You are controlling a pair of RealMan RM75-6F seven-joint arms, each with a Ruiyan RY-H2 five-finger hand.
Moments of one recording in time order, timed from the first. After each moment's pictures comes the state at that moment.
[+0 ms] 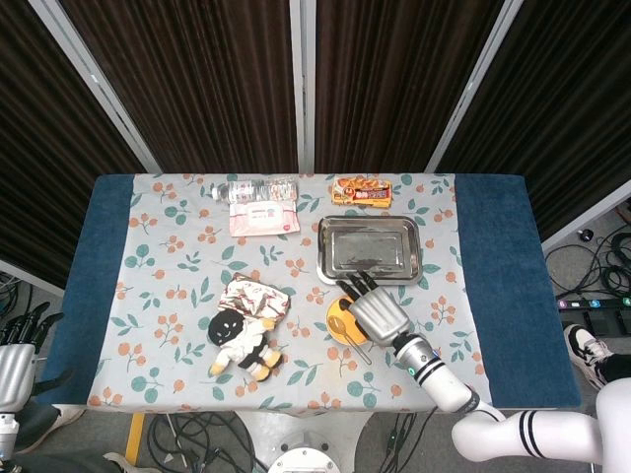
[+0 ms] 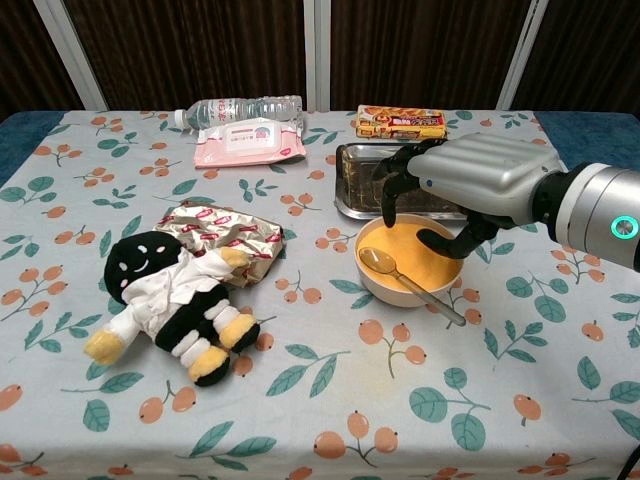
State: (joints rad) left arm 0.01 -1.25 -0.01 -1.39 1.51 1.52 -0.09; right arm 0.76 -1.50 0.04 -1.69 -1.14 1.01 -0.63
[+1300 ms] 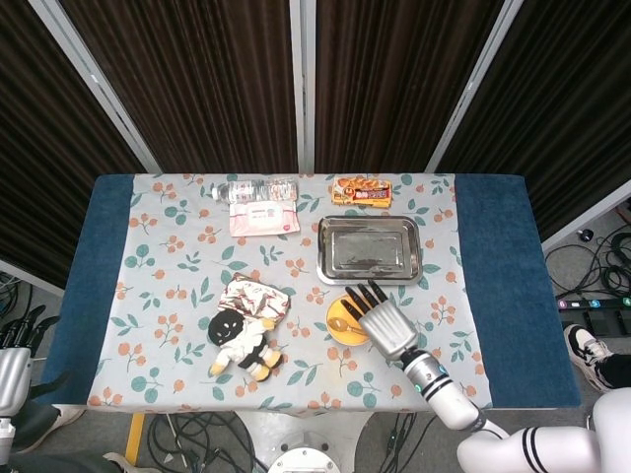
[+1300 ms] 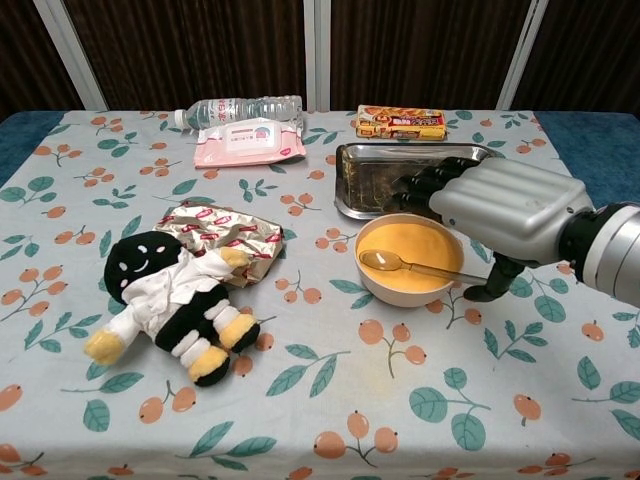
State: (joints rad) left arm 0.02 -1.25 0.00 -1.38 1.50 1.53 -0.11; right arm 0.71 -1.52 -0.04 -1.70 -1.15 1.09 -0.81
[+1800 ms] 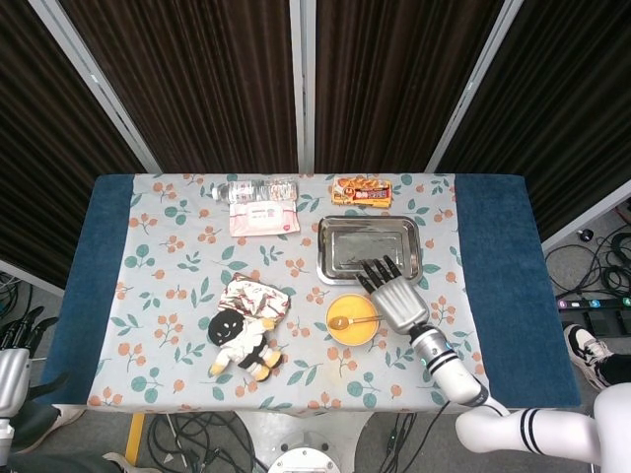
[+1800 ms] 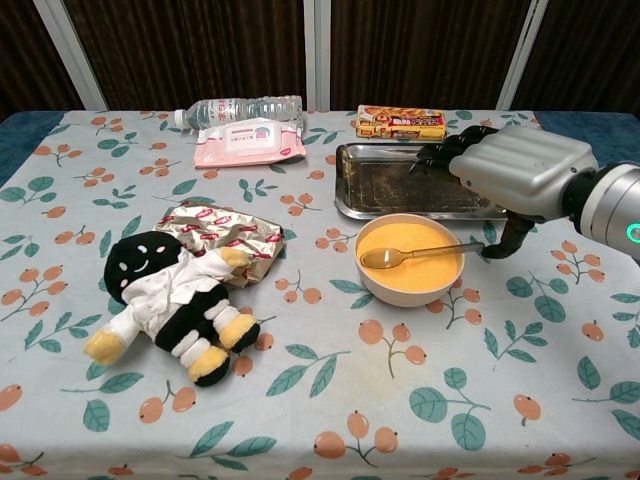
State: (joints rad) left arm 0.03 -1.24 0.00 -1.39 1.49 1.53 -0.10; right arm 0.74 -1.53 0.04 -1.56 -1.08 1.03 -0.80
